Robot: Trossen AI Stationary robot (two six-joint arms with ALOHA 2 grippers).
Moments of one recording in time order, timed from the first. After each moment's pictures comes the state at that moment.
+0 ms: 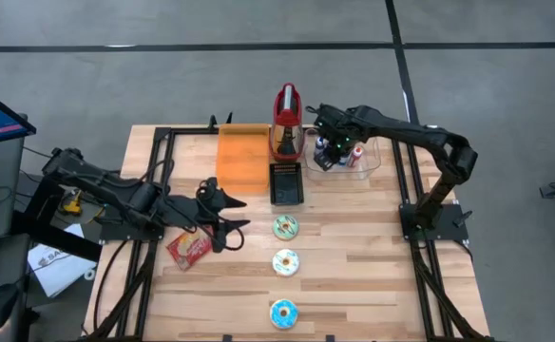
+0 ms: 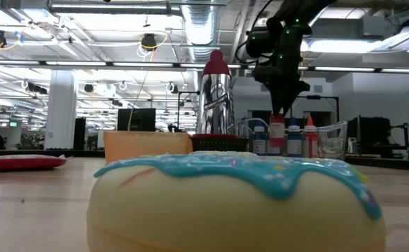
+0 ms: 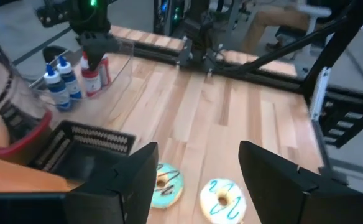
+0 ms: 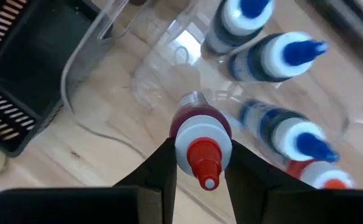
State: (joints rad) left arm -0.40 1.13 1.04 -0.37 -0.54 -0.38; right arm -0.54 1.69 1.40 -1.07 0.05 0.27
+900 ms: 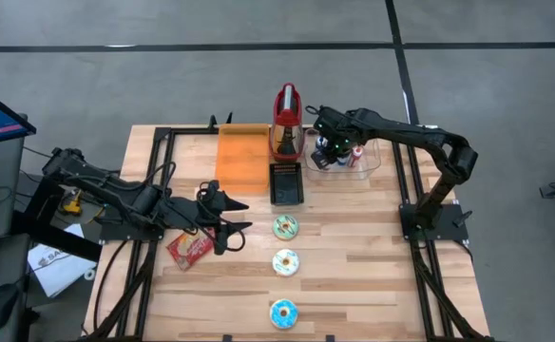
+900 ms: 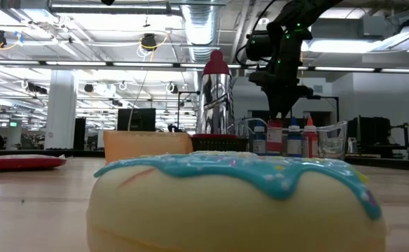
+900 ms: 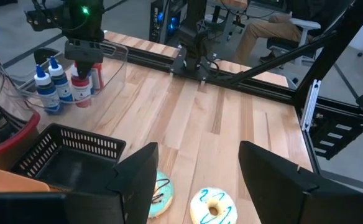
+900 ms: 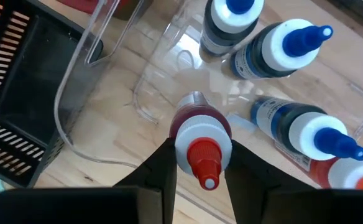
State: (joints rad) left arm -0.40 1.13 0.99 -0.27 -0.55 -0.40; right arm -0.54 1.69 1.35 -1.00 0.05 0.43
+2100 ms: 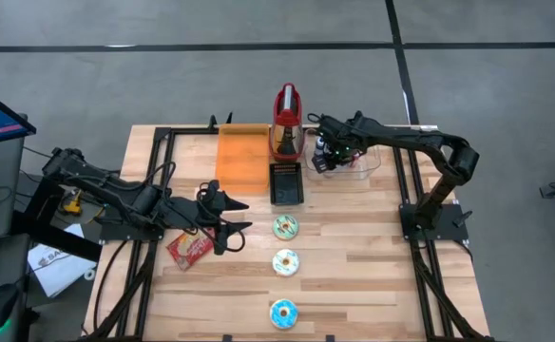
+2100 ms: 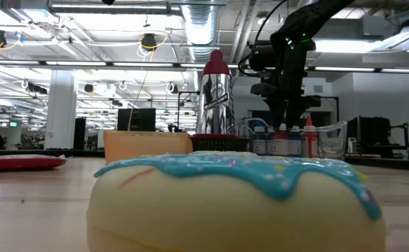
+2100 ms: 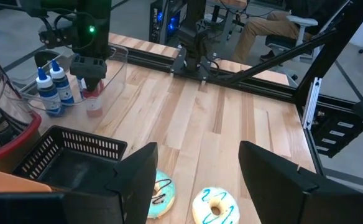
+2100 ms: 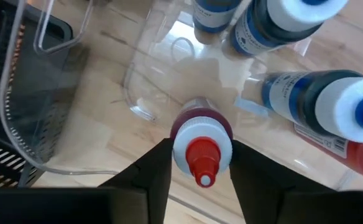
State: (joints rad) left arm -0.40 1.13 0.99 -0.27 -0.55 -0.38; right arm -0.53 1.68 1.22 -0.88 0.02 0.55
